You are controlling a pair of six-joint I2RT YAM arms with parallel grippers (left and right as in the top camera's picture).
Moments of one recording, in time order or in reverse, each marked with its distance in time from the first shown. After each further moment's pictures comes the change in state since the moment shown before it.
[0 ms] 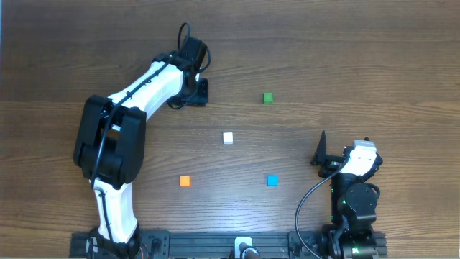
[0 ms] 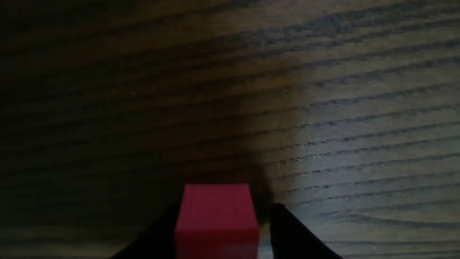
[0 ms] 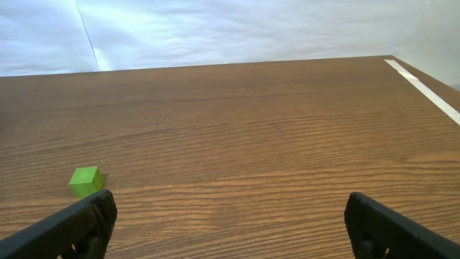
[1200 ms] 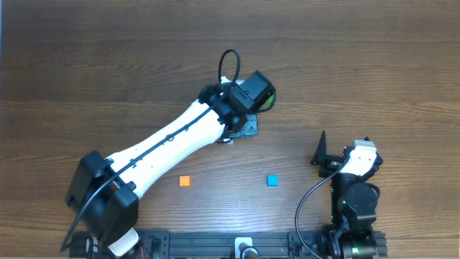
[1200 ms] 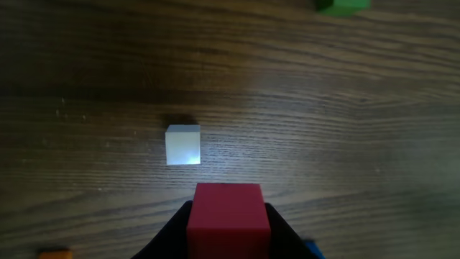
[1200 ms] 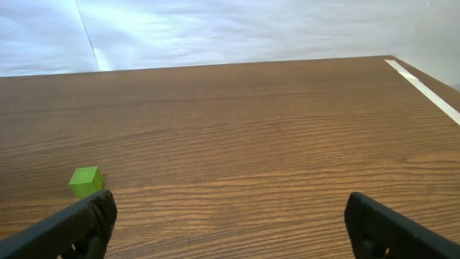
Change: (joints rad) left arm -0.447 -0.293 0.012 -0.245 -0.079 -0.526; right arm 0.000 0.000 0.000 0.000 0.000 0.000
